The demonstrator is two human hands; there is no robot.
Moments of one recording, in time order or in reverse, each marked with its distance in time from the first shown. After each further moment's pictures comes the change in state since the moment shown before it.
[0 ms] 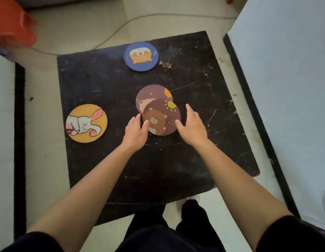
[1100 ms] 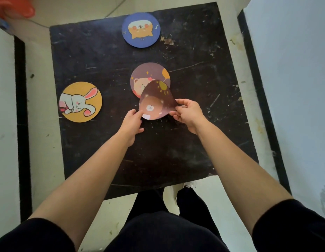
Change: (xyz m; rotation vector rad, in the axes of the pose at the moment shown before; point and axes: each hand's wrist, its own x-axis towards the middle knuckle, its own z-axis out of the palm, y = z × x) left_hand -0.003 -0.011 0.032 -0.650 -0.001 -0.481; right_hand 0.016 0.009 0.011 0.867 -0.276 0.399
